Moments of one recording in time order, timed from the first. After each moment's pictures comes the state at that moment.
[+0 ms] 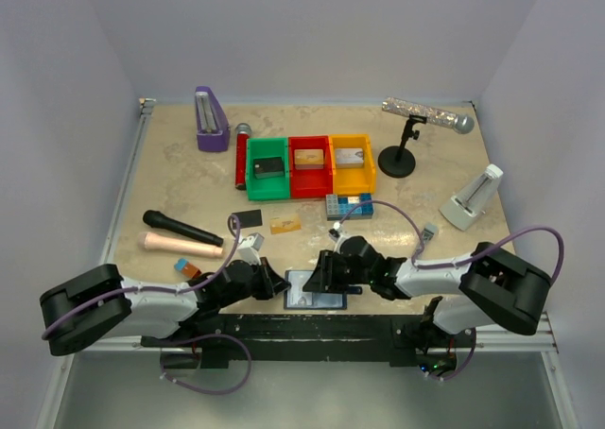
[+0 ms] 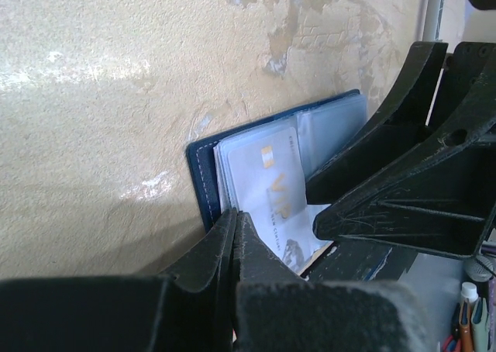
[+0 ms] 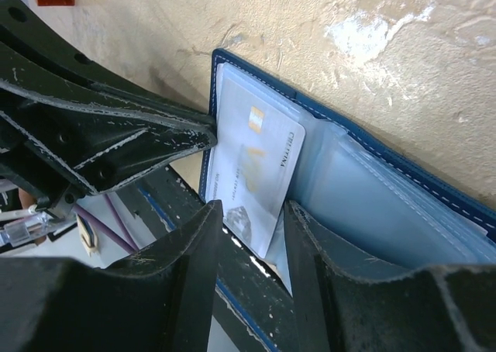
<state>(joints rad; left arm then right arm) -1.05 1.14 0.05 0.56 -0.11 -1.05 0.99 1.38 0.34 0.36 -0.22 1.06</state>
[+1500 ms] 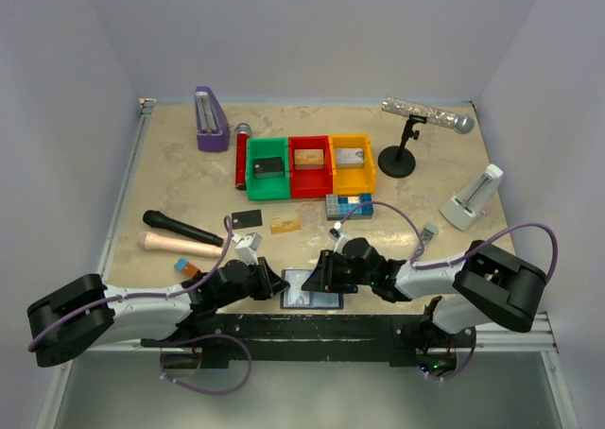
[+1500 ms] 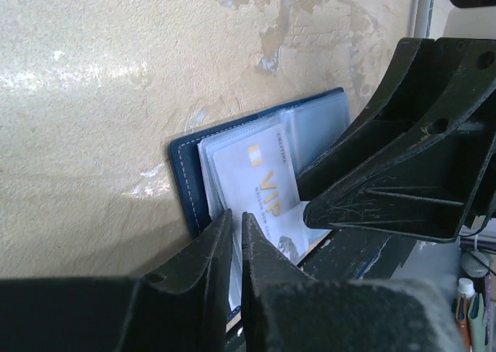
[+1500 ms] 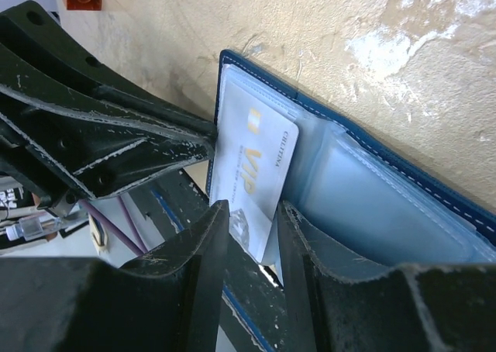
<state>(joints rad) -1.05 1.02 0.05 0.46 -0.10 -1.04 0.99 1.40 0.30 0.51 -0.23 1.07</state>
